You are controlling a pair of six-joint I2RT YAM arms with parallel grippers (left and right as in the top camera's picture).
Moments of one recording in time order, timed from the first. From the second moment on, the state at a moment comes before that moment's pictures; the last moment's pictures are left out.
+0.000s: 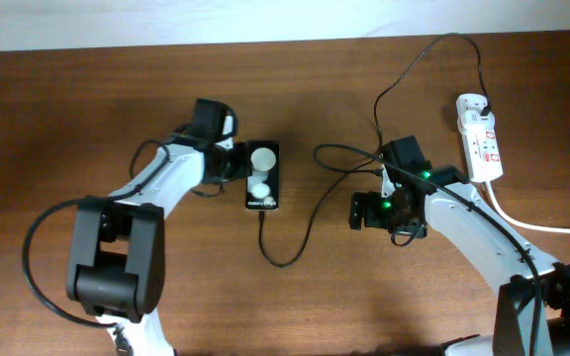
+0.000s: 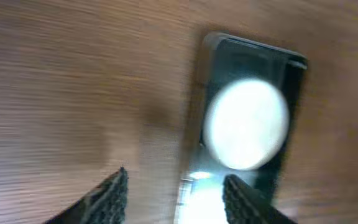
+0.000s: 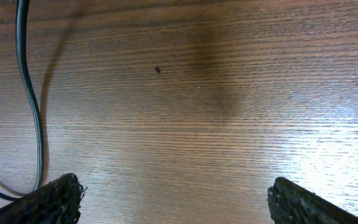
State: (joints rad) left arm -0.22 1.97 1.28 -0.50 0.22 -0.39; right arm 0.24 1.58 0.96 -0.80 -0.17 0.38
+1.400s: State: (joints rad) left arm -0.08 1.97 1.28 -0.51 0.21 -0.39; right arm -0.23 1.72 1.95 -1.42 0.00 0.45
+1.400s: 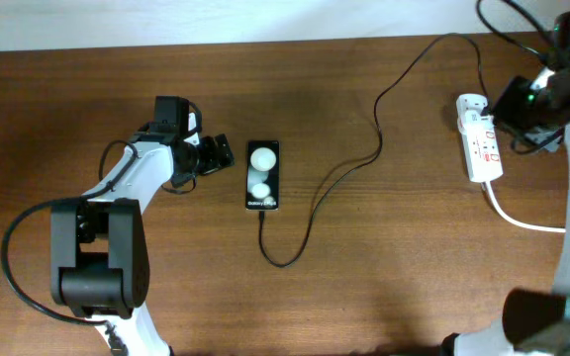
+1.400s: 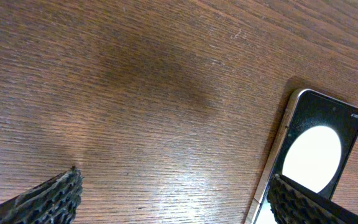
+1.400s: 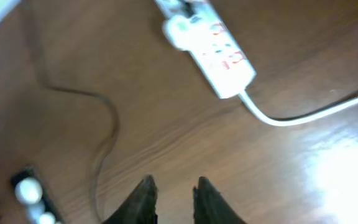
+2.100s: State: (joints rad) left arm -0.08 1.97 1.28 -0.51 0.22 -0.39; right arm -0.43 2.12 1.93 -1.13 0.16 0.45
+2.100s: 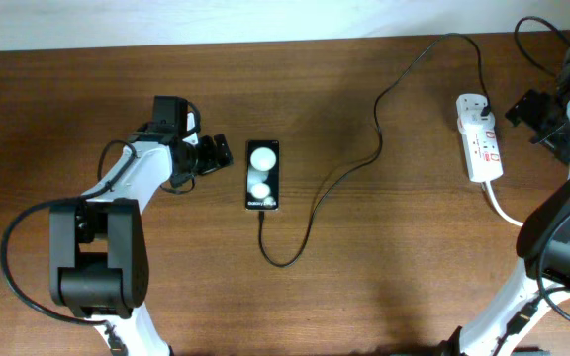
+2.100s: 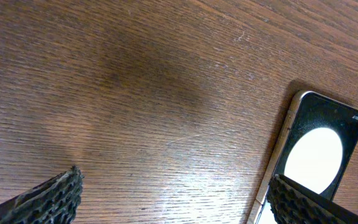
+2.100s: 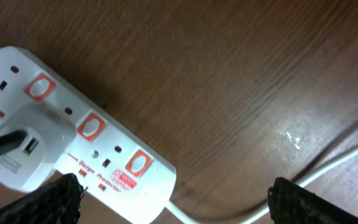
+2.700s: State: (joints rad) left arm -0.08 1.97 1.28 -0.51 0.22 -0.39; right arm -0.44 2.32 1.91 -0.96 0.04 0.46
